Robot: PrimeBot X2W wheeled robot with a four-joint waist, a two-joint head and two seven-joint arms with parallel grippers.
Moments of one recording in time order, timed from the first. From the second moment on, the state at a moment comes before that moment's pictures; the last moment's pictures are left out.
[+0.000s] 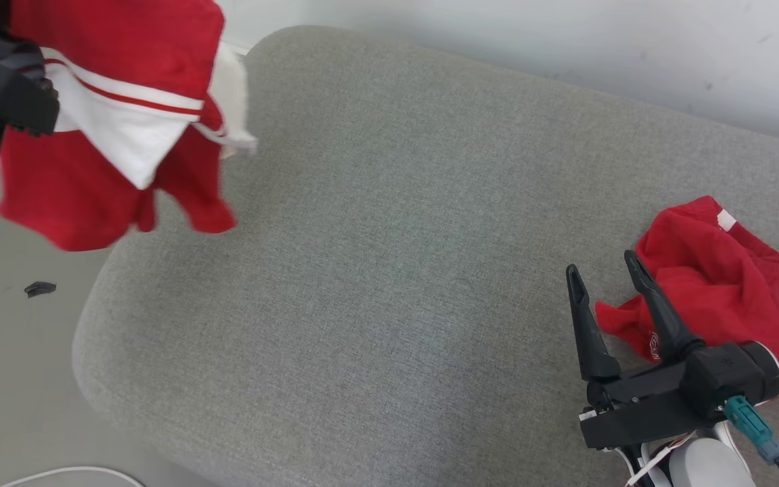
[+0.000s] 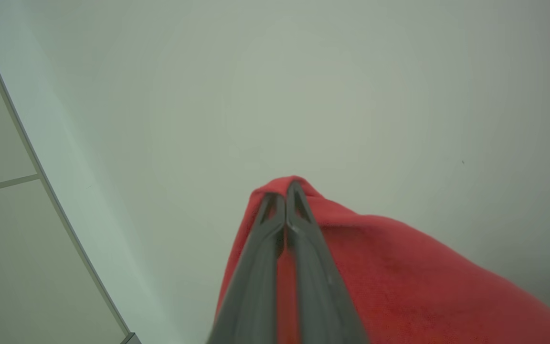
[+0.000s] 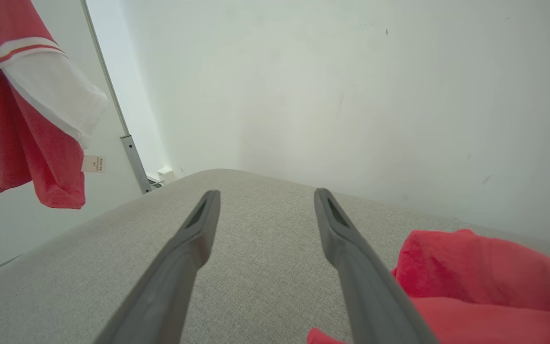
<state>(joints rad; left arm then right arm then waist) -1.10 0.58 -0.50 0.41 -0.57 -0.06 -0.26 -0.18 -0.10 0.12 0.08 0.09 0.13 -0.23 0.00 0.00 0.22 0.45</state>
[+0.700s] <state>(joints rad) -1.06 0.59 -0.37 0.56 -0.54 -0.09 -0.26 -0.20 -0.16 0.16 -0.19 0.08 0.13 -0.11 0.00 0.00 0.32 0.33</state>
